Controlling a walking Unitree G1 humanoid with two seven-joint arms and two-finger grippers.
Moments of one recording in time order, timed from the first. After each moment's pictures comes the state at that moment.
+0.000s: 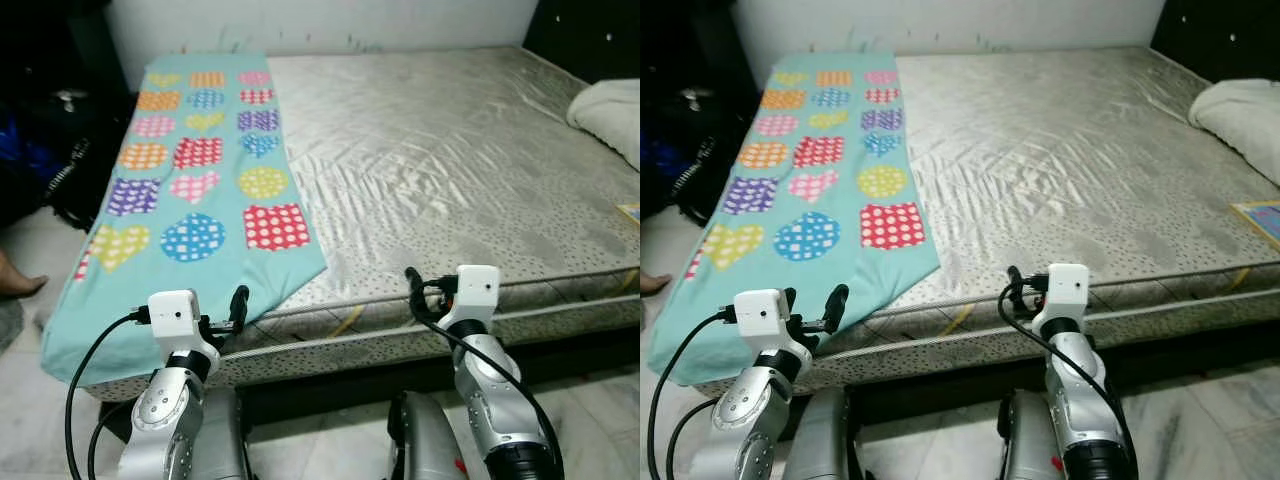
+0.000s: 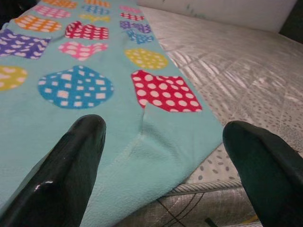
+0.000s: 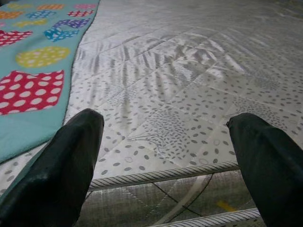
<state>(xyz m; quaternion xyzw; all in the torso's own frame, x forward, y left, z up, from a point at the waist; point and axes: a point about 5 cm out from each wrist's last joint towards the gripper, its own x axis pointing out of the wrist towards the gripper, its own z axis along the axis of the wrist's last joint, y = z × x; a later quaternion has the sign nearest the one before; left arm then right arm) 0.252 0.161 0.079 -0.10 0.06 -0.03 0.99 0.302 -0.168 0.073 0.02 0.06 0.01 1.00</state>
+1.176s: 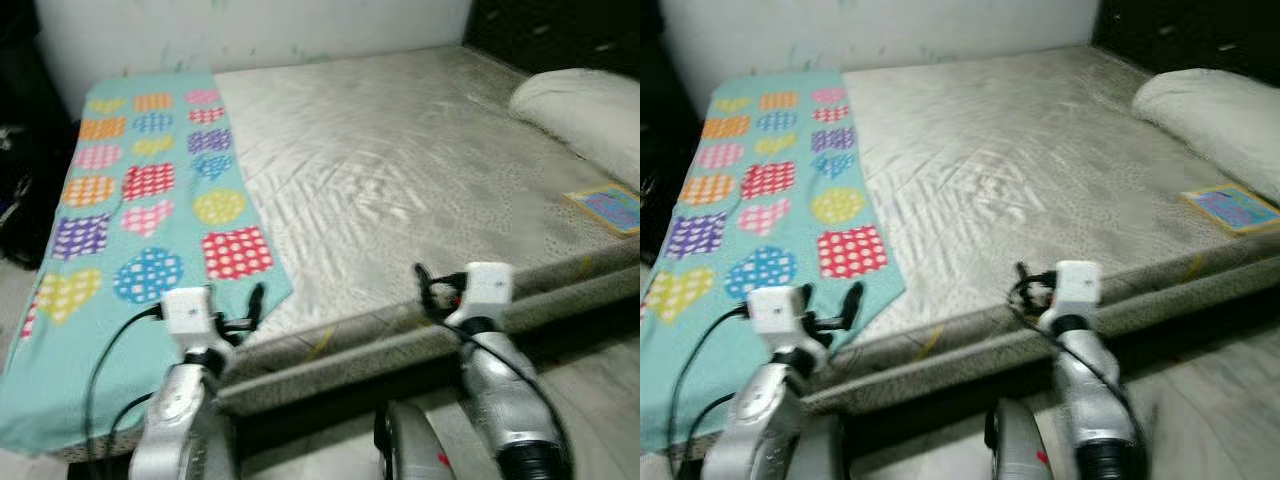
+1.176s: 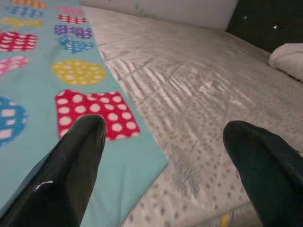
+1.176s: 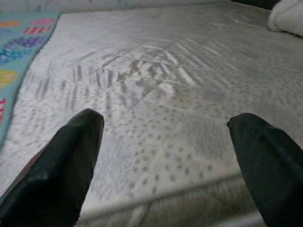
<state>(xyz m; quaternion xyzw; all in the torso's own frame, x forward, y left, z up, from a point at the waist) 0.256 0.143 0.086 -0.12 0.04 -0.07 0.99 0.302 -0.182 0.079 0.02 0.04 0.01 1.00</state>
